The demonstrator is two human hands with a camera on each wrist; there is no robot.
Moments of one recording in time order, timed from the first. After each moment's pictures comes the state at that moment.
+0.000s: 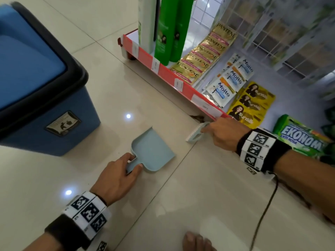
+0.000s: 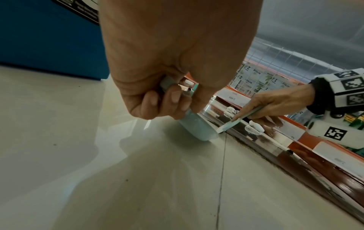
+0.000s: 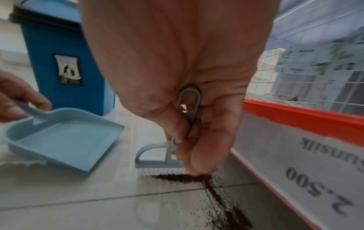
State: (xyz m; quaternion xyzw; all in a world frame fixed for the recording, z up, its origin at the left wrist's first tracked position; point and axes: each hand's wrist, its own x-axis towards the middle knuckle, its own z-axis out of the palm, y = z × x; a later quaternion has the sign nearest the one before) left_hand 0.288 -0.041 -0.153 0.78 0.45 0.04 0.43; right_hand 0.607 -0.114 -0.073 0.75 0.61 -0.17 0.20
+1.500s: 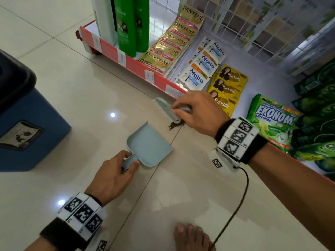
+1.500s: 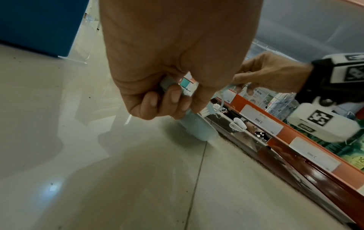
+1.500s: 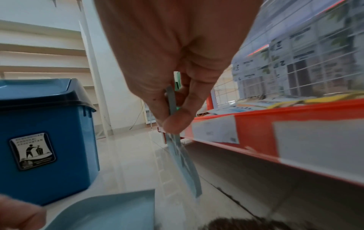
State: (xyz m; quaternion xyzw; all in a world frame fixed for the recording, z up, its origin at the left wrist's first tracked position) left_hand 0.323 -0.048 -0.166 0.79 0.40 0.02 0.45; right_hand 0.593 -0.114 -0.059 0.78 0.60 -0.11 -0.16
